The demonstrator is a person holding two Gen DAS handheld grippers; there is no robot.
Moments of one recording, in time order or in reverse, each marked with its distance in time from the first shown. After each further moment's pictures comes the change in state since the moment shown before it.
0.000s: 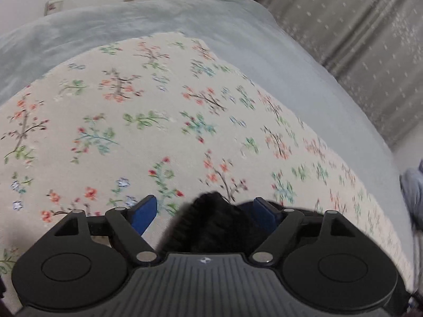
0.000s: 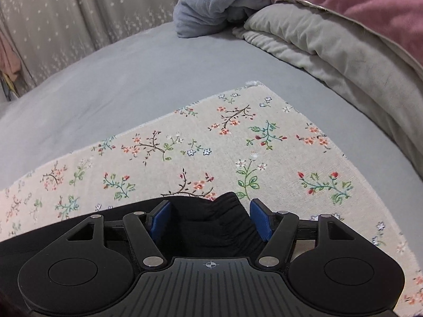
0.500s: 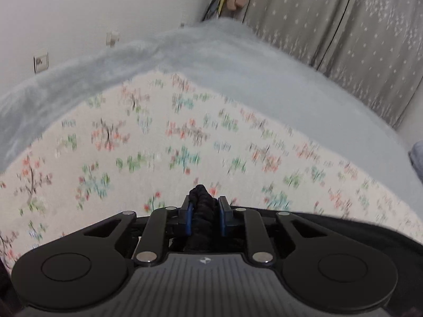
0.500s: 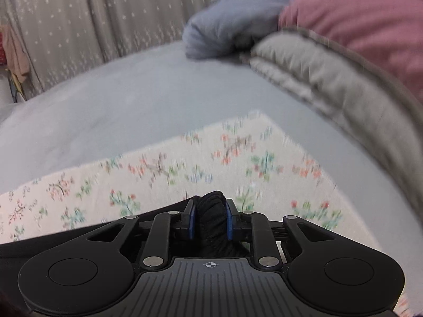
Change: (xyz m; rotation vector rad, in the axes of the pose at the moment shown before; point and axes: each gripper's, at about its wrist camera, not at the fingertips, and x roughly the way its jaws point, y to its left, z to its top) left arm -0.029 -0.023 0.008 0.157 -0.136 0.055; right arm -0.035 0.009 0.016 -0.072 -0.144 -0.006
